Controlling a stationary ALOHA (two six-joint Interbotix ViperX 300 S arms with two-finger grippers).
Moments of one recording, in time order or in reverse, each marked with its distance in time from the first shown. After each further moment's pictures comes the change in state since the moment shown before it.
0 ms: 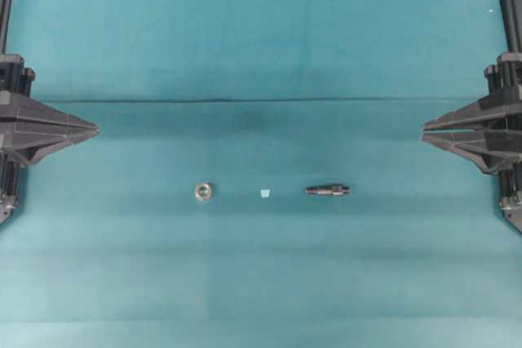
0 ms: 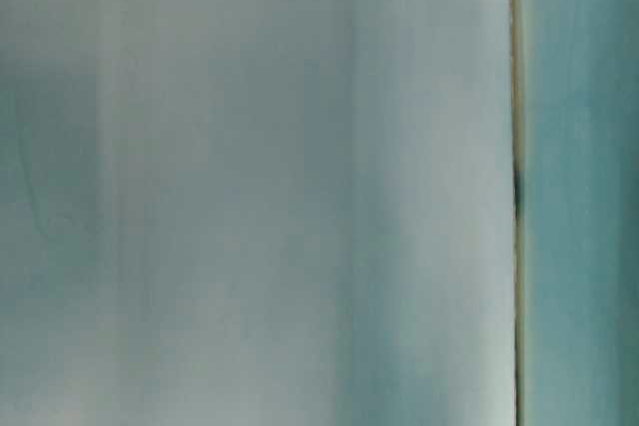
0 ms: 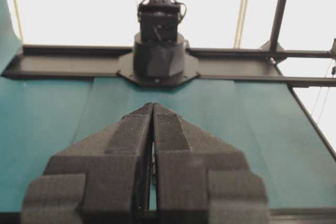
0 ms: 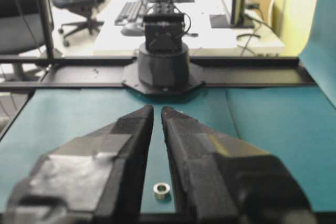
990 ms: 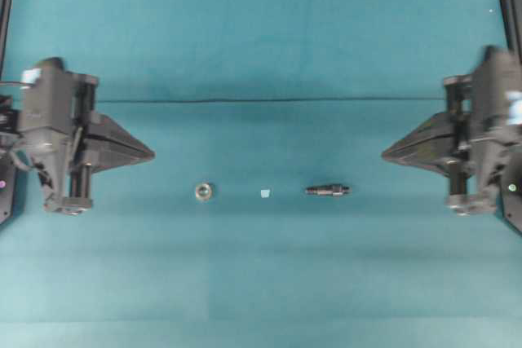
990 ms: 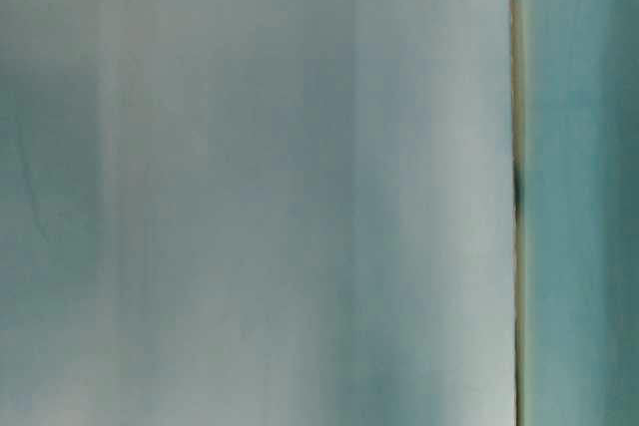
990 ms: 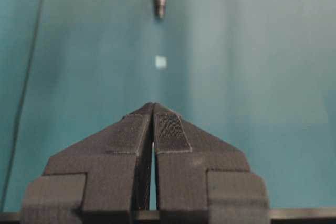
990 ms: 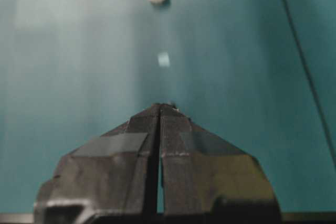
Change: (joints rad) left arm 0.009 0.367 -0.273 0.008 0.578 -0.032; right arm -0.020 0.279 -0.190 0.040 0.620 0.087
